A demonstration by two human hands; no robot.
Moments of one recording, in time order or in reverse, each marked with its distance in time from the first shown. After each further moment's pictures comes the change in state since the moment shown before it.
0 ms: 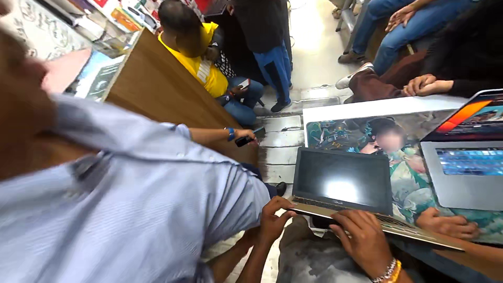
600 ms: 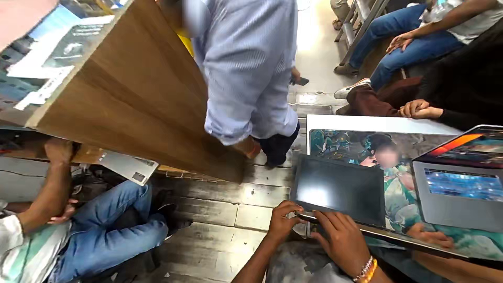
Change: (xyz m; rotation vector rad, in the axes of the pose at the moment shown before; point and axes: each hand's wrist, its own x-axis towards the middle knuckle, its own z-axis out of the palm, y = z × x) left_hand 0.008 -0.070 0.016 -0.205 -0.042 -0.071; right_hand 0.057 -0.045 0.032 -0.167 -0.186 -0.107
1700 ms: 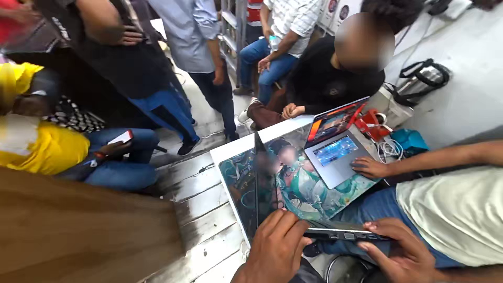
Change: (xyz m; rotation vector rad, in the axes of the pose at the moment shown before) left_hand 0.108 0.198 0.158 0.527 -0.542 0.712; right_hand -0.148 0.083 -0.173 0.375 0.779 0.481
